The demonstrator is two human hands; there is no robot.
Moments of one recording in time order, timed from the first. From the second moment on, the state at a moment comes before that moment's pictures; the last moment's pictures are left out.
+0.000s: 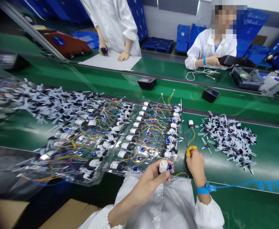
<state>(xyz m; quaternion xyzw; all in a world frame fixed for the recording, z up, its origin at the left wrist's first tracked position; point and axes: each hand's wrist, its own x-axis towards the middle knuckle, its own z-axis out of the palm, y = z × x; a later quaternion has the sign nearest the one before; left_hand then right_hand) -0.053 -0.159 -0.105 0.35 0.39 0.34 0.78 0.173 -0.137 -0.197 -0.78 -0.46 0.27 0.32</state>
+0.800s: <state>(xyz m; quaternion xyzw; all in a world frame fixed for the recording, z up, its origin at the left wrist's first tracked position) -0.052 -0.156 -0.107 0.34 0.40 0.34 0.78 0.146 -0.165 -0.141 -0.45 -0.22 0.62 0.60</state>
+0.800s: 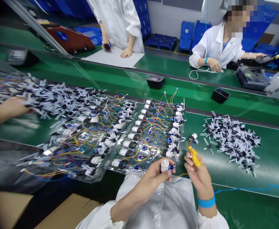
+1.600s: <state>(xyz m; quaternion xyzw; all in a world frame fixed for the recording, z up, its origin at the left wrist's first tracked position) -0.045 -0.153 -0.107 0.35 0.41 0.32 0.78 0.150 -0.180 -0.145 -0.58 -0.38 0.45 0.56</state>
